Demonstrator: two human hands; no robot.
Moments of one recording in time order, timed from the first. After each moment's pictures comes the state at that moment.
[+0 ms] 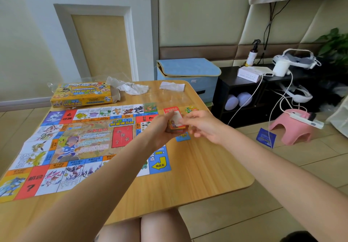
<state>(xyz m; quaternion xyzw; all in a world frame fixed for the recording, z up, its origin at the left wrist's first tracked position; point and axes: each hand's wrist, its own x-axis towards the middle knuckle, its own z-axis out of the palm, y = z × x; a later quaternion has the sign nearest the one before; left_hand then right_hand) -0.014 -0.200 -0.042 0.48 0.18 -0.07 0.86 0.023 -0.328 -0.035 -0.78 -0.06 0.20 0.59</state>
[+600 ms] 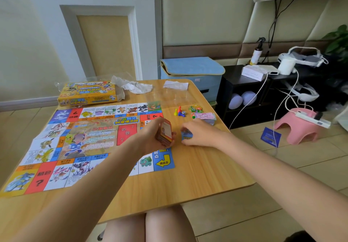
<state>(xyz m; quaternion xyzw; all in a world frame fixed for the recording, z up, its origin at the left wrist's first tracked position) -0.023 -0.172 -0.057 0.49 0.29 -0.12 0.81 0.026 -0.328 -0.057 -0.92 -0.36 0.09 0.08</state>
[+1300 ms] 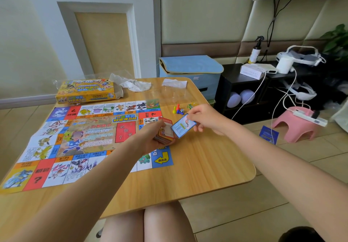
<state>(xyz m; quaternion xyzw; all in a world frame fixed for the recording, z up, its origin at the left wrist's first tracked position) -0.030 -0.176 -0.060 0.53 0.30 -0.10 0.79 0.036 -0.335 -0.039 -0.86 -0.16 0.17 0.45</state>
